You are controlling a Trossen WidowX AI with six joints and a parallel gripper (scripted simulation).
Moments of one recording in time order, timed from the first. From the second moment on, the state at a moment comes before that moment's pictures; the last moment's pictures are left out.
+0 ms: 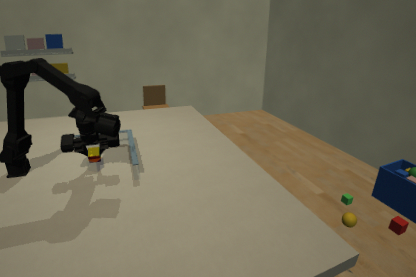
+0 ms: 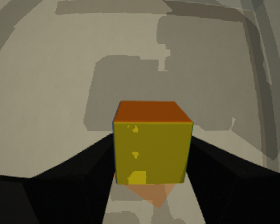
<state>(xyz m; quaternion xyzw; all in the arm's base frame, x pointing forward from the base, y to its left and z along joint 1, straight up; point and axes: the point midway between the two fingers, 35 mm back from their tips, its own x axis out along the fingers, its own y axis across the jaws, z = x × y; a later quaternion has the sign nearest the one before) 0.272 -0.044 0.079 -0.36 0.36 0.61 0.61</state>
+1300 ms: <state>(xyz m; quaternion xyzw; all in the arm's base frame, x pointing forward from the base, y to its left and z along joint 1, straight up) 0.272 -0.044 0.050 -0.19 0.19 0.68 0.68</state>
